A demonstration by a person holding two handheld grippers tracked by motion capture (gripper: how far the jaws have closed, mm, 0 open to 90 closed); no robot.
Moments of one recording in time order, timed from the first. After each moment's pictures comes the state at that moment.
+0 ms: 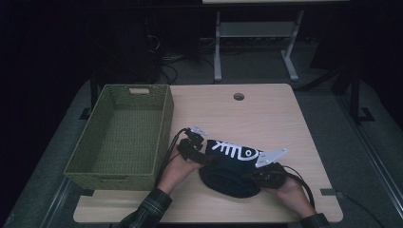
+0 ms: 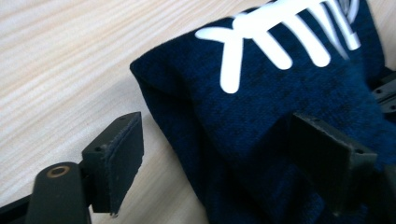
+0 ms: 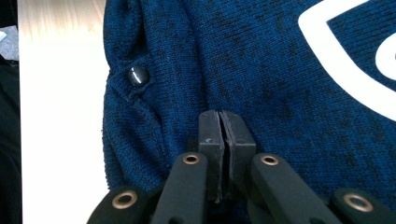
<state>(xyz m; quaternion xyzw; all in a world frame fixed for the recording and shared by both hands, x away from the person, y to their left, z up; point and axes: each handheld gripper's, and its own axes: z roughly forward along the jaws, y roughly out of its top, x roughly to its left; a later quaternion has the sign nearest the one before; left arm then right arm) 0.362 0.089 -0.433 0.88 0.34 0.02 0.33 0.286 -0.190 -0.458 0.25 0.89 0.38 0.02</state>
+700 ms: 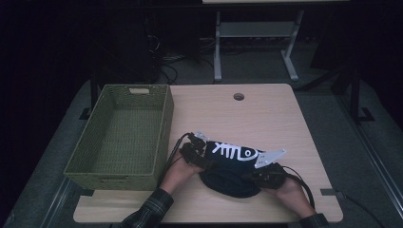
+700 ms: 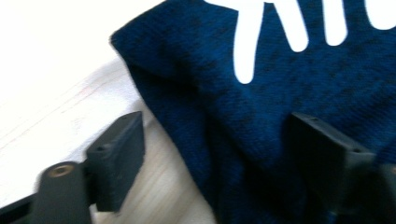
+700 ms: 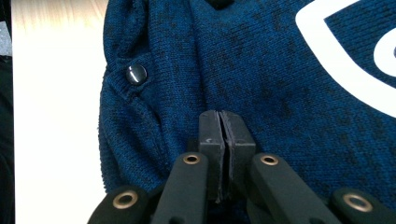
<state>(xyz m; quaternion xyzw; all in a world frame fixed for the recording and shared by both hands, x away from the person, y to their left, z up) 0.363 0.083 -0.458 0.89 0.33 0.01 0.32 0.285 -0.188 -0.459 0.25 0.89 0.38 0.03</state>
